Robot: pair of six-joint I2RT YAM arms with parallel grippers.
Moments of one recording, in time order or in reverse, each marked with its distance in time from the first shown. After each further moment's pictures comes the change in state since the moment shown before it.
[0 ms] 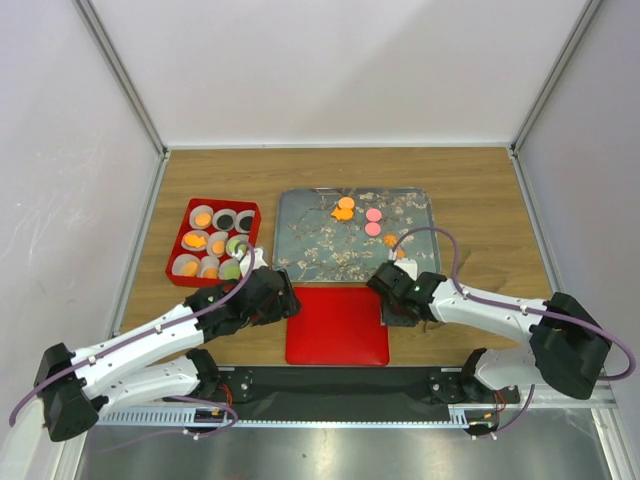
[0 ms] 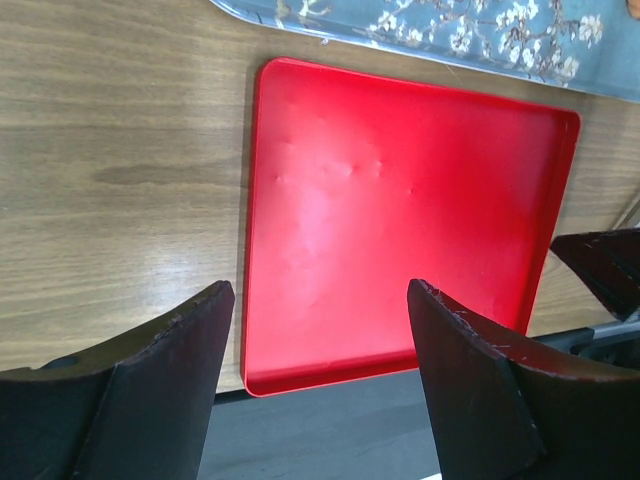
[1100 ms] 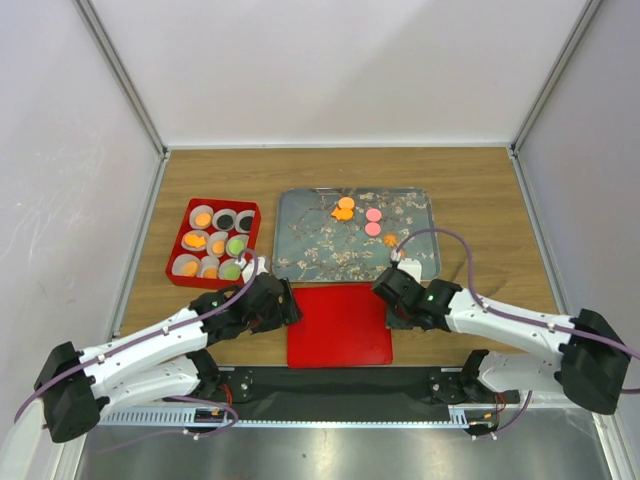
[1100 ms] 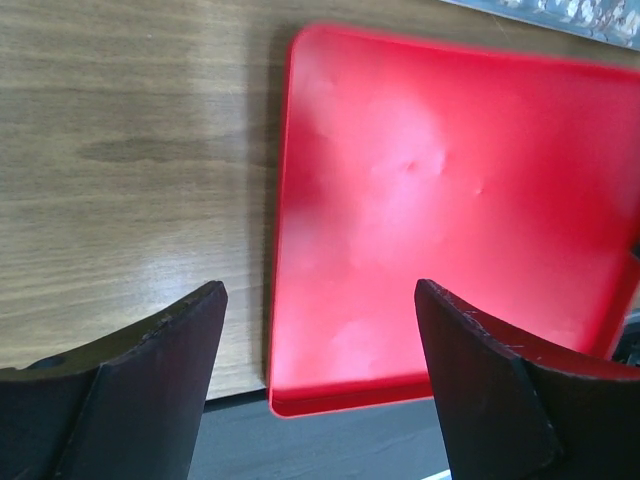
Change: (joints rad) left arm 0.022 0.006 -0.103 0.081 0.078 0.001; right arm 0.058 -0.129 -0.037 -0.005 0.024 0.021
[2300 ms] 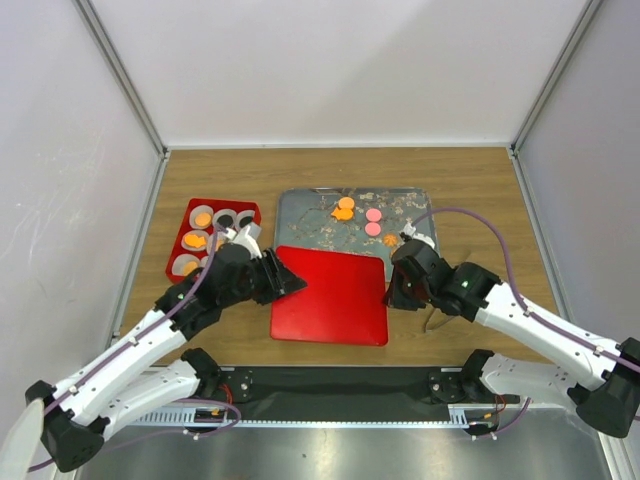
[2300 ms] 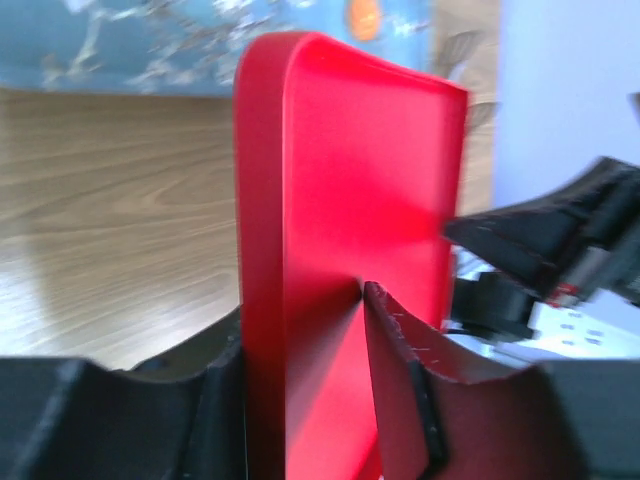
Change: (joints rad) left arm 0.186 -0.131 0.143 0.096 0.305 0.069; right arm -0.093 -0.154 0.213 -0.143 -0.144 -0.035
